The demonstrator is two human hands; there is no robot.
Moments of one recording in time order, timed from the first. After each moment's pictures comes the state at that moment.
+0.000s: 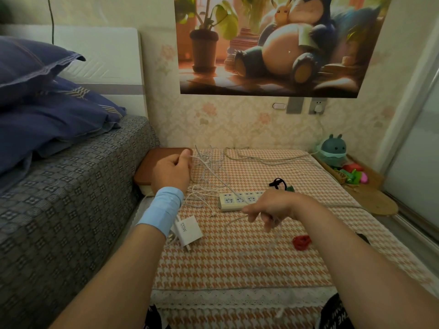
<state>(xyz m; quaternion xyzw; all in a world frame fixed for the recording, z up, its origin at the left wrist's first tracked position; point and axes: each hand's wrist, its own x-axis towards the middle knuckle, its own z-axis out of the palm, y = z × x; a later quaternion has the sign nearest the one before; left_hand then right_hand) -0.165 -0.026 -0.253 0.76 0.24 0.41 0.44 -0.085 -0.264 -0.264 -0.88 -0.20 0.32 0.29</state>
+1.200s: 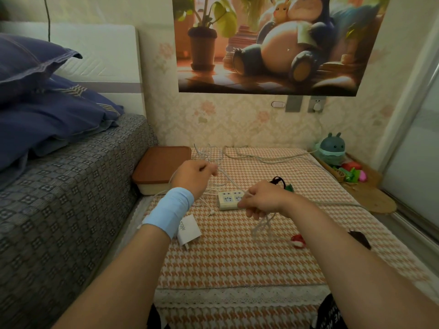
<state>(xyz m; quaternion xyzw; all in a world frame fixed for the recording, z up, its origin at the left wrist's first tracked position) -0.161 -0.052 -0.252 0.88 0.11 0.25 0.38 -0.088 -0.250 -0.271 -0.87 -0.23 0.23 0.36</state>
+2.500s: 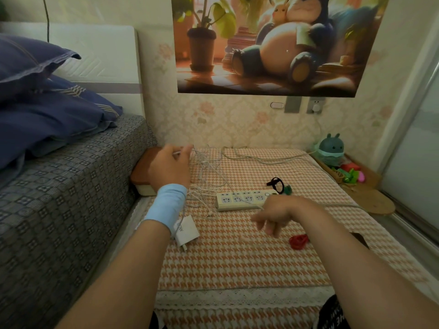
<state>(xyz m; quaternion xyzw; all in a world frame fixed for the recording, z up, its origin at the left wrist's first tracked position) -0.161 -0.039 -0.243 0.77 0.29 0.46 0.33 -0.082 -0.277 -0.273 -0.91 -0.19 0.31 0.18</state>
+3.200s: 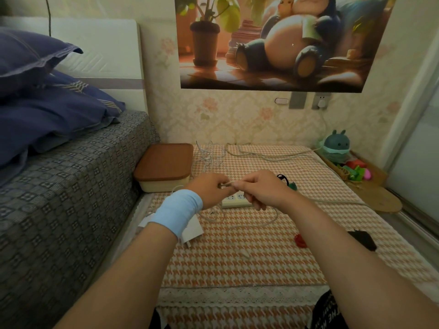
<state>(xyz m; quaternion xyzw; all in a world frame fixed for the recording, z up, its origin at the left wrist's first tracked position) -0.153 -0.063 -0.265 0.97 0.00 0.07 0.24 -0.094 -0.241 -0.263 -0.82 -0.31 0.14 0.46</state>
